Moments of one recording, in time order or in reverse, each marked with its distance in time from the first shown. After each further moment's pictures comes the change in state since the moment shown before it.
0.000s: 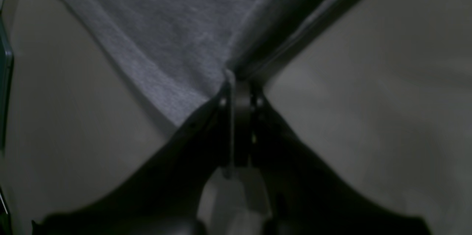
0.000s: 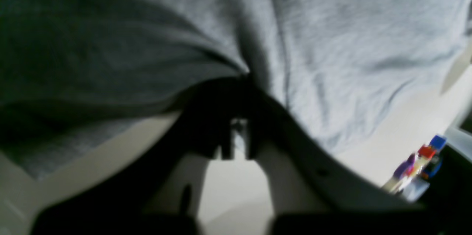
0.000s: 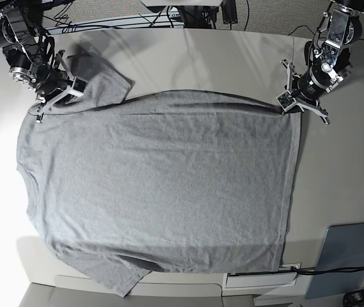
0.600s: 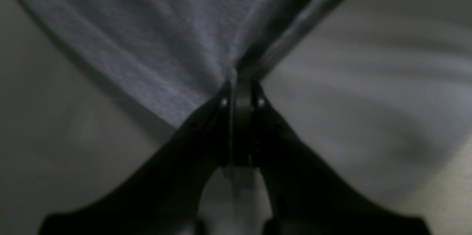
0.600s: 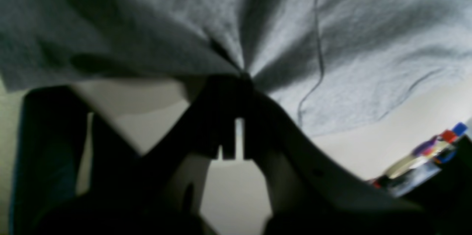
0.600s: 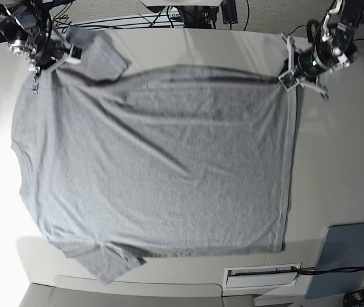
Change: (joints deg) left arm 11.0 -5.0 -2.2 10.6 -20.0 -3.5 12.3; right arm -16.5 6.6 3.3 14.4 5.6 -3.0 -15.2
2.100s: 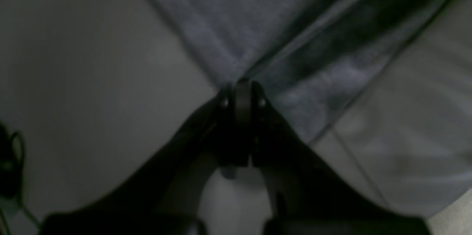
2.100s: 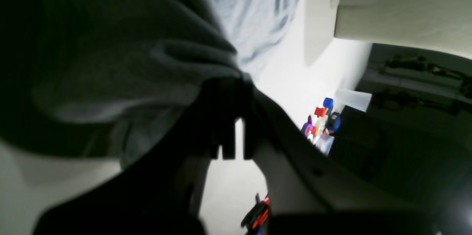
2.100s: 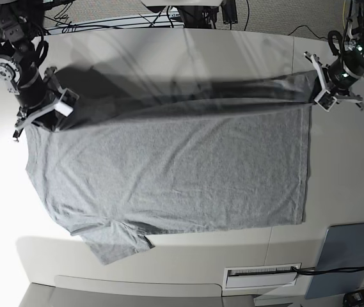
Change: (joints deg) left arm -0.1 0.6 -13.5 1.8 -7.5 3.8 1.7; right arm 10.4 0.0 6.8 9.5 -0.8 -9.4 4.8
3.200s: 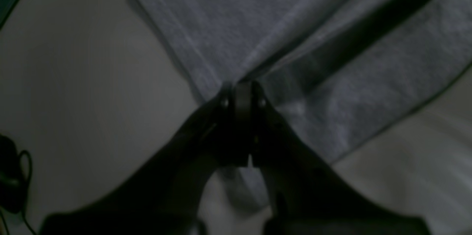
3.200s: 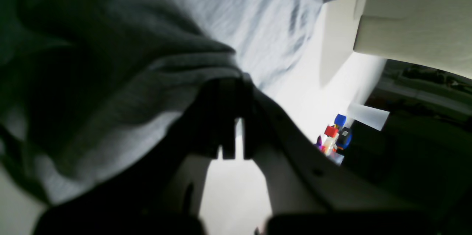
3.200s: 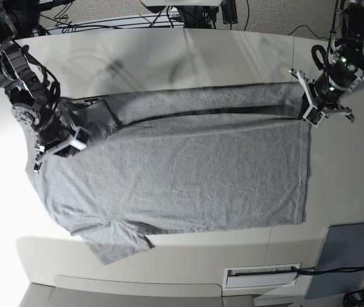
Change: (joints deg) left arm -7.4 5.1 3.6 -1.5 3.3 5.8 2.2; right arm 28.9 -3.9 -23.1 -24.3 0.0 -0.5 3.5
